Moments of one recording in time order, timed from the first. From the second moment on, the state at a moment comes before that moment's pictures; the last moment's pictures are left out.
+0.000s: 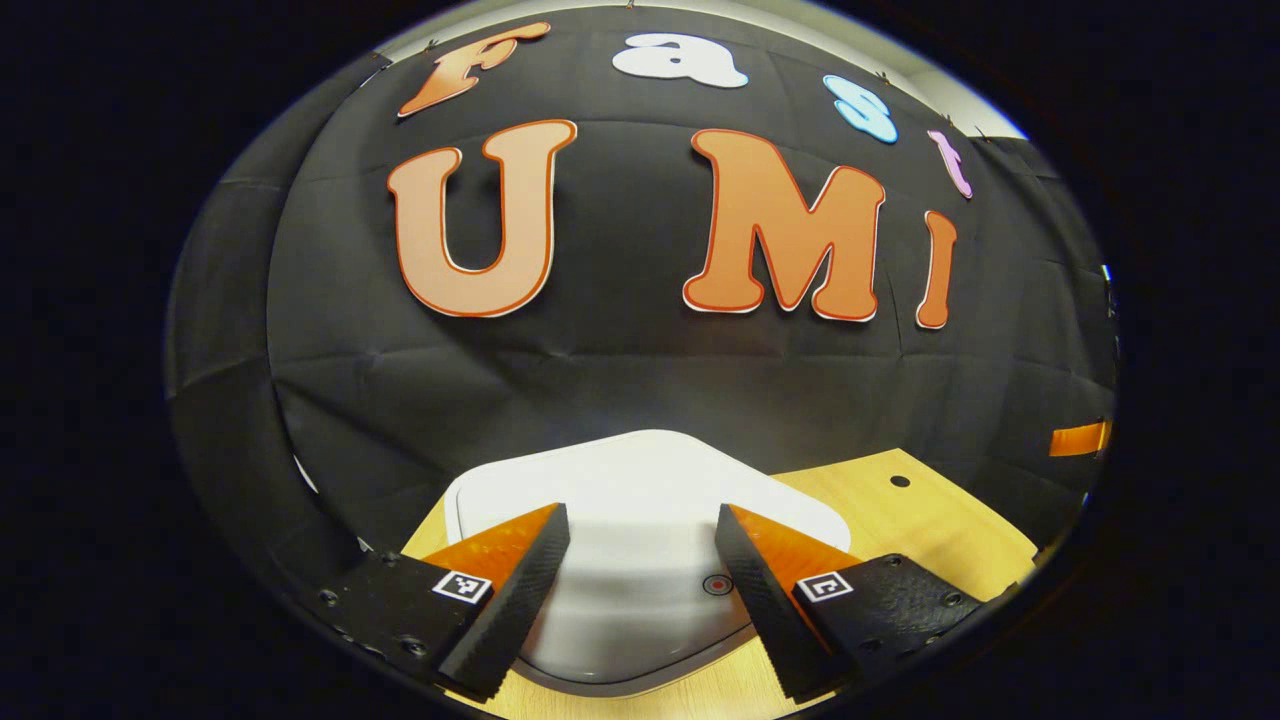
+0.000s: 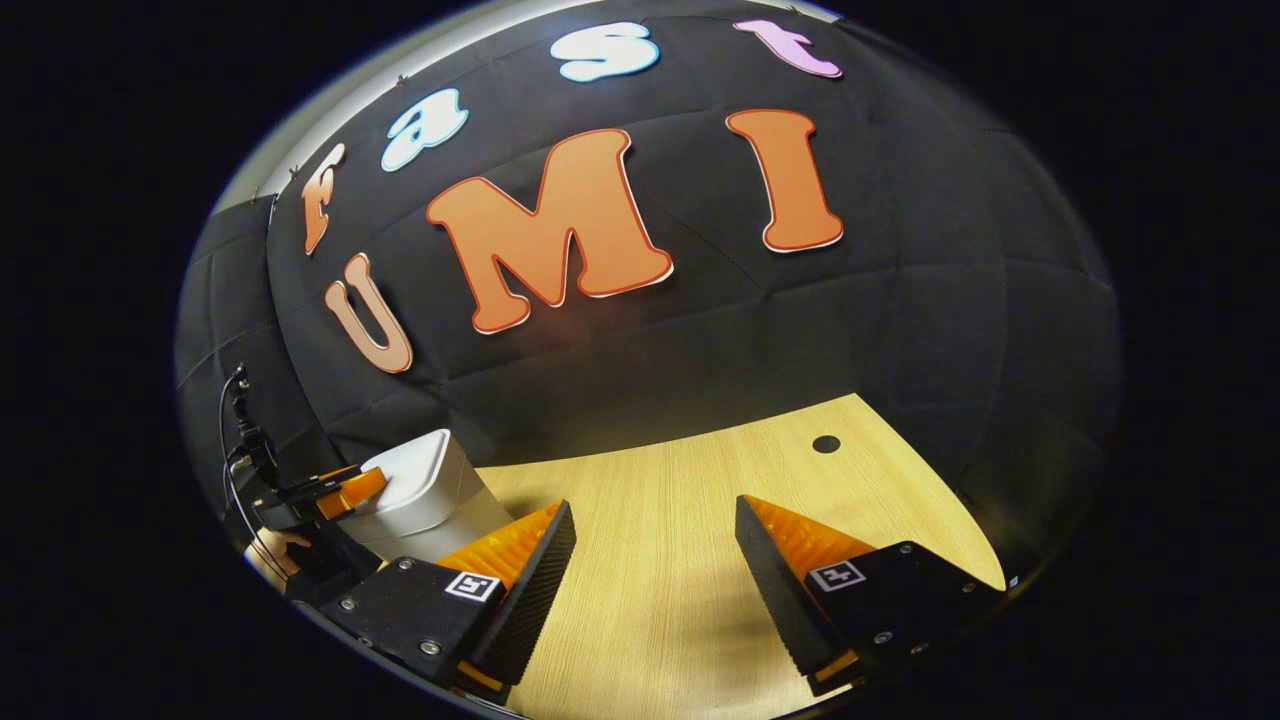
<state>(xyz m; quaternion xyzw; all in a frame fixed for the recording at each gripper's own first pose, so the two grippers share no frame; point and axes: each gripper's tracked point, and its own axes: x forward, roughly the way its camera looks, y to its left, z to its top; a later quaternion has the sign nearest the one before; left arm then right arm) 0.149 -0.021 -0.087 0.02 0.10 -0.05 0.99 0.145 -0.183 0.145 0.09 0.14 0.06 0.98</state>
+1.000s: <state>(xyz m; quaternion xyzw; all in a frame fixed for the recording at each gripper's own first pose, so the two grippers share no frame) 0.096 -0.107 0.016 0.03 0.03 -0.08 1.00 0.145 -0.178 0.190 0.02 0.07 0.05 1.00</state>
